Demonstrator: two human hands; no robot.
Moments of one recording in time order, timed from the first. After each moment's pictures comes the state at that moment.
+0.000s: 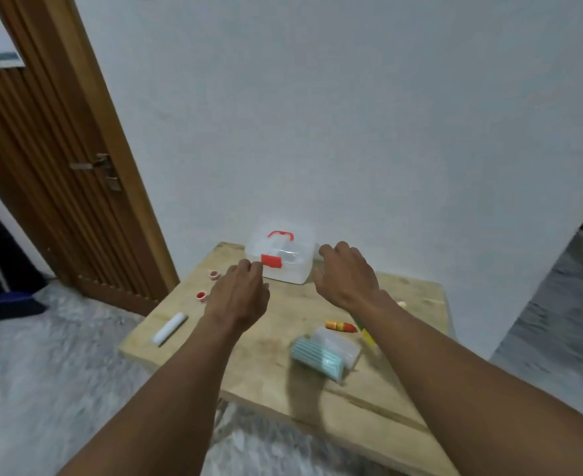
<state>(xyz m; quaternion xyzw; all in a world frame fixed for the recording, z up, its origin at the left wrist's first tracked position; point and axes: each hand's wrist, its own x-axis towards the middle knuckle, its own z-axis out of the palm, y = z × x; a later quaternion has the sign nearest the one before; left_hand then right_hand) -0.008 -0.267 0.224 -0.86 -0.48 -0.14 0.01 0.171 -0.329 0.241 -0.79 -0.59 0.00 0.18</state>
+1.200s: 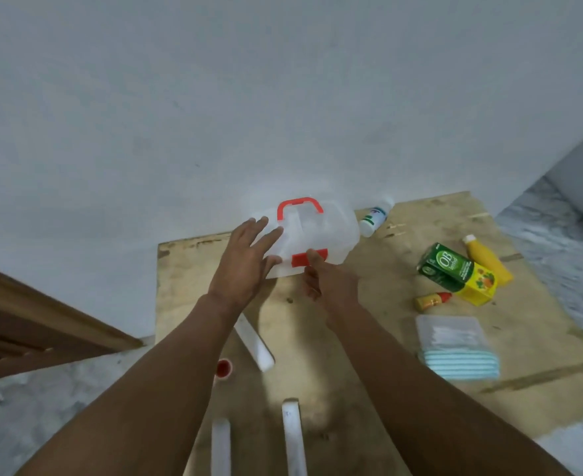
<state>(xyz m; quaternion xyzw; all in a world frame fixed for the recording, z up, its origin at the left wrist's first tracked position) 0.019 0.128 0.060 -0.96 -0.12 -0.18 -0.16 0.091 -0.020 0.064 -0.67 0.14 0.29 0.66</state>
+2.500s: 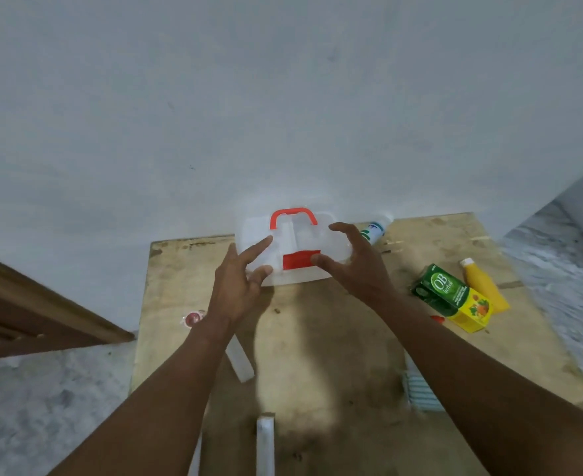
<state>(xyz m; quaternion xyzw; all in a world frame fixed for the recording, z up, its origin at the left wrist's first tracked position) 0.015 0.098 0.062 -0.84 -0.28 -0.19 -0.43 0.174 -0.061 0.081 -0.87 -0.31 0.11 0.38</state>
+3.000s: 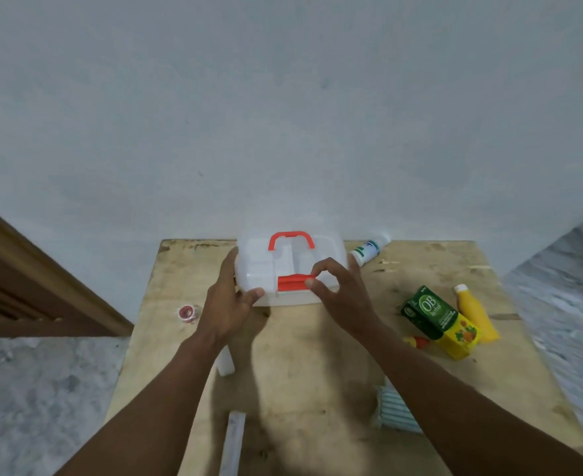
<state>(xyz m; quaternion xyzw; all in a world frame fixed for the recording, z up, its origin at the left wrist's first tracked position) -0.001 0.059 0.064 -0.75 -0.37 -0.20 -0.51 0.161 -0.085 0.067 -0.83 -0.36 0.16 0.40</state>
